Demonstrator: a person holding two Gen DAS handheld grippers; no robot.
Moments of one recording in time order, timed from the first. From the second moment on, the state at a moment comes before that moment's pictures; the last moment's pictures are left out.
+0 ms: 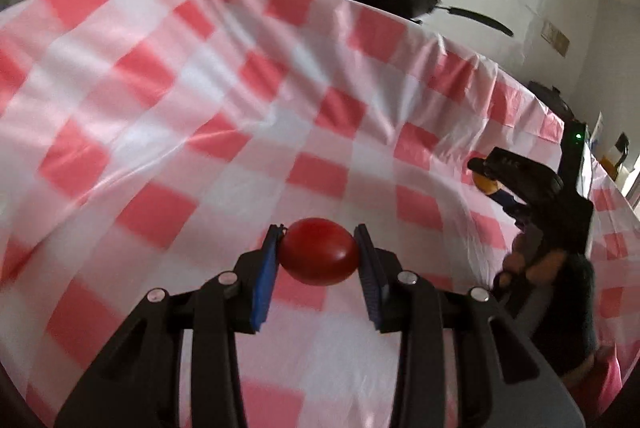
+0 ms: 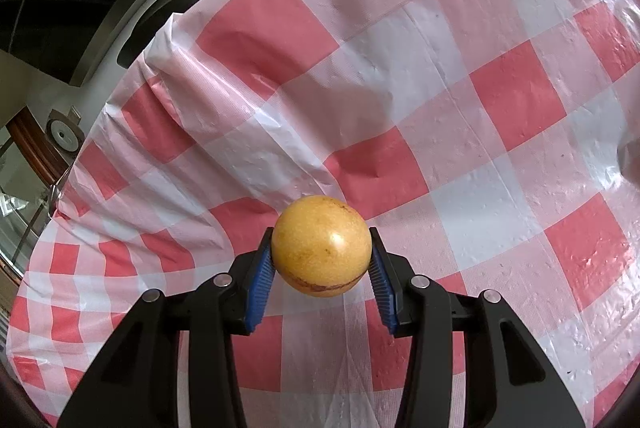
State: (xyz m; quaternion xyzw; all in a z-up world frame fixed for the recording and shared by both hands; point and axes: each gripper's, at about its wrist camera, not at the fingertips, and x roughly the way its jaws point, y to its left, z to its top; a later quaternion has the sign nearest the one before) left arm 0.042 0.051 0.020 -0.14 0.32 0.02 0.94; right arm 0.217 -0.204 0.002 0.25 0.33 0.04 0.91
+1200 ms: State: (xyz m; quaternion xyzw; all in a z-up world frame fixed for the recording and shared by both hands) left arm -0.100 0.114 0.055 -0.16 0.25 0.06 0.95; right arm -0.067 -0.102 0.043 0.11 0.29 0.21 0.93
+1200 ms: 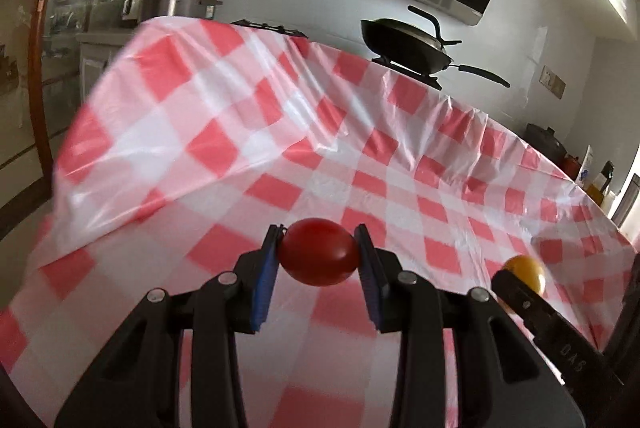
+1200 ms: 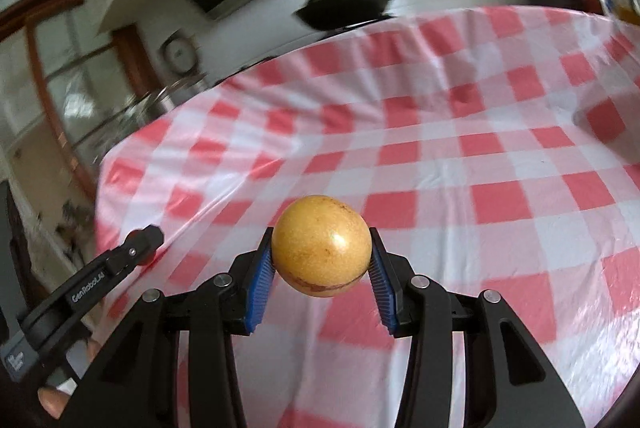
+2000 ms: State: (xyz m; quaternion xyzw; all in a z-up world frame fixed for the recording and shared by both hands) left arm -0.296 0.263 0.044 -0.13 0.25 0.21 0.94; right arm -0.212 0.055 0.042 -0.08 0.28 0.44 0.85
